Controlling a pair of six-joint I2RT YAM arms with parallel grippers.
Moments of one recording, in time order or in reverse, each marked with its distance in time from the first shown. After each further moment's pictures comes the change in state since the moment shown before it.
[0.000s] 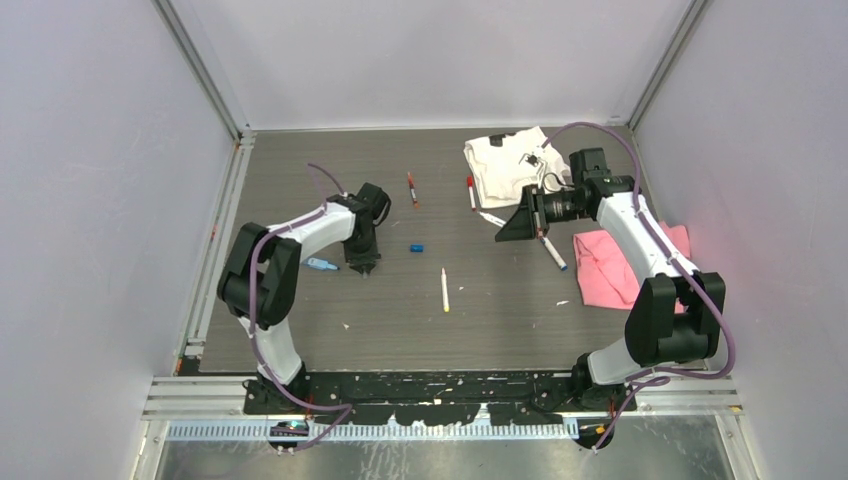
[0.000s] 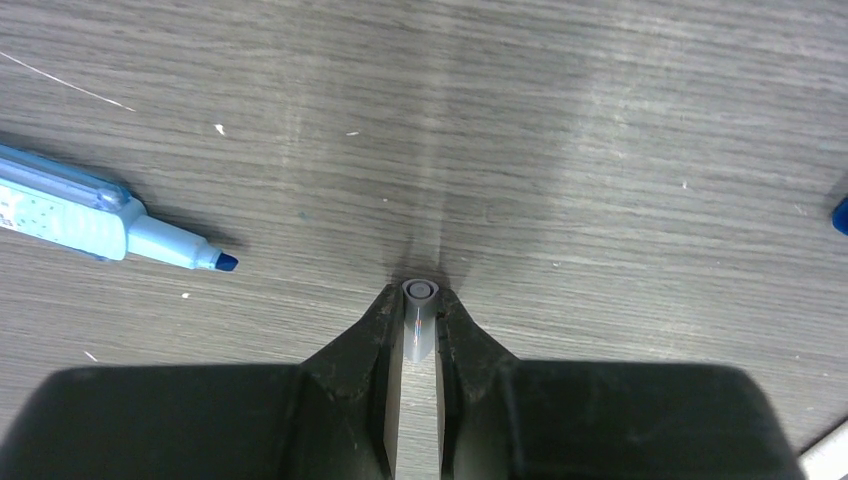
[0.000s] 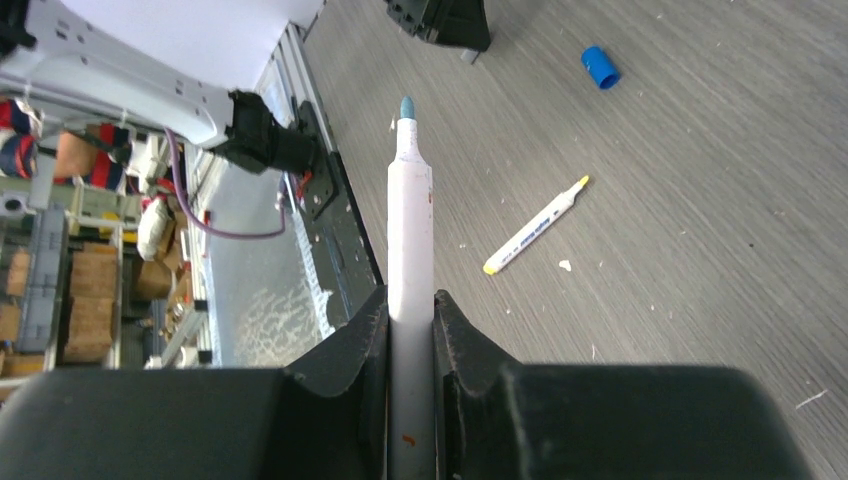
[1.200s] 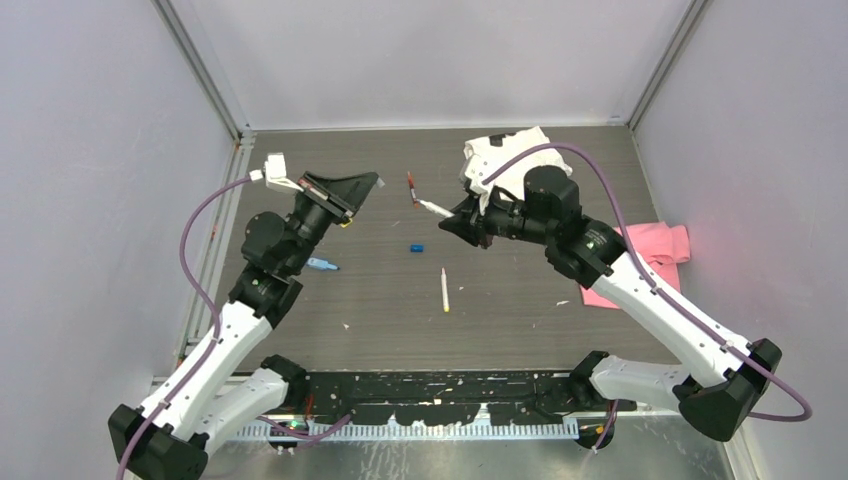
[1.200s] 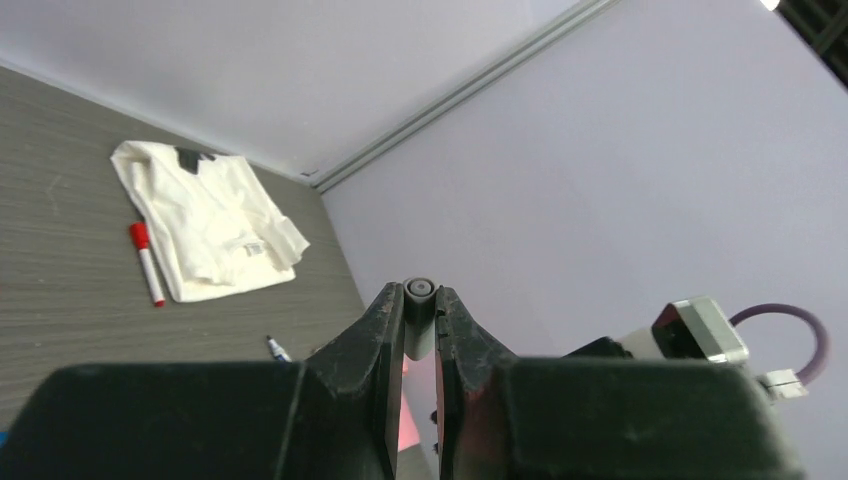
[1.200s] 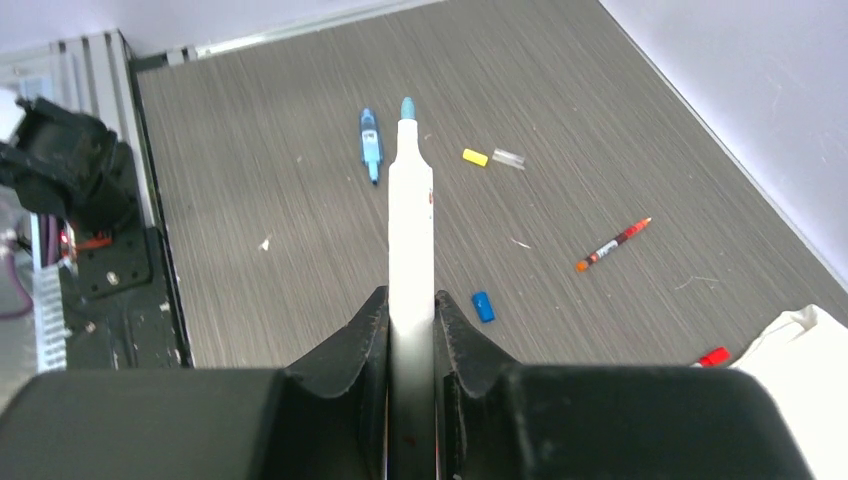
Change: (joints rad) left arm -0.015 -0.971 -0.415 1.039 0.228 -0.411; right arm 0.620 -0.366 -0.016 0.469 0.721 0.008
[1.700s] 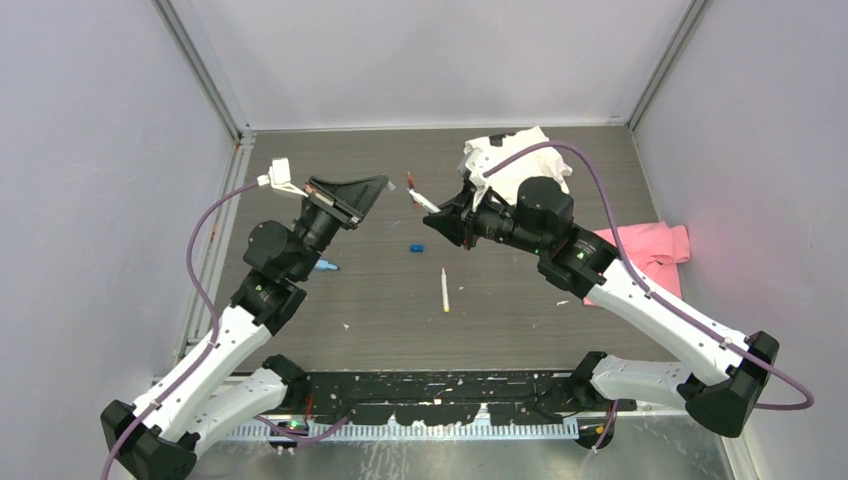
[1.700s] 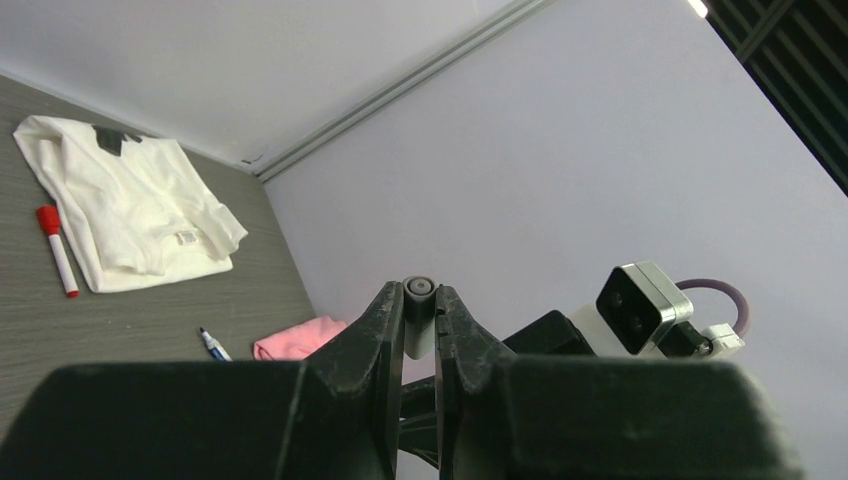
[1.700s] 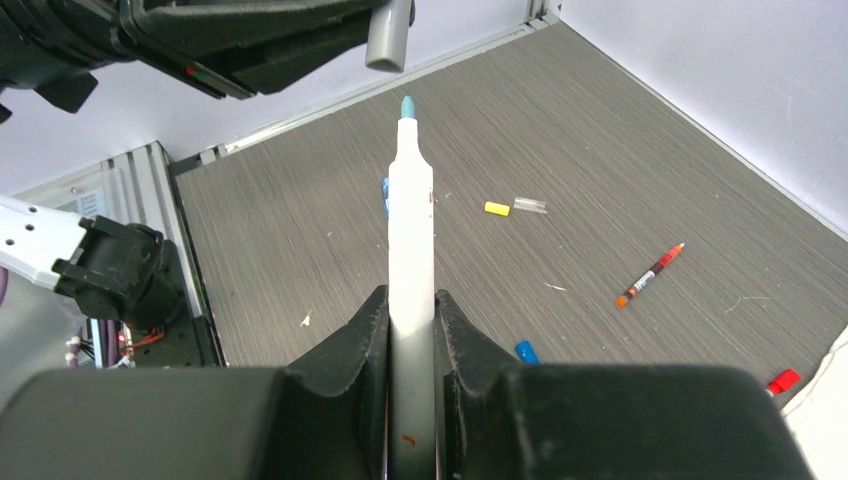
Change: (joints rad) left arm -0.108 -0.025 0.002 0.046 -0.069 -0.077; right arm 0.117 -0.005 -0.046 0.201 0.186 0.242
